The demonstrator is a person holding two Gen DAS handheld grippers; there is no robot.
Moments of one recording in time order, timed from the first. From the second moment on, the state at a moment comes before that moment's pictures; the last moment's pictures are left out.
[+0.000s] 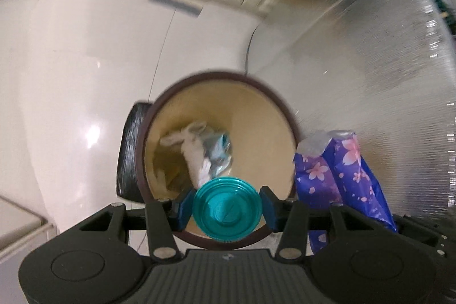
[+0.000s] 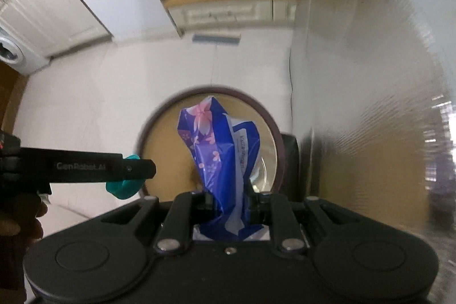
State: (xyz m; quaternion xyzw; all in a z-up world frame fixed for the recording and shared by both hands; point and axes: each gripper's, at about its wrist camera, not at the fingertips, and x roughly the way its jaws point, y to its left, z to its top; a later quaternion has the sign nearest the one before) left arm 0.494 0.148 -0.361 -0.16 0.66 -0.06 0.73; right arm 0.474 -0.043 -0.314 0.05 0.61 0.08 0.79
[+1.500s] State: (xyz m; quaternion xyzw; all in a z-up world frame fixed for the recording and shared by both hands) left arm 0.482 0.156 -0.421 -0.05 0.68 -0.08 0.73; right arm 0.508 -0.030 -0.388 0.02 0.62 0.09 0.78
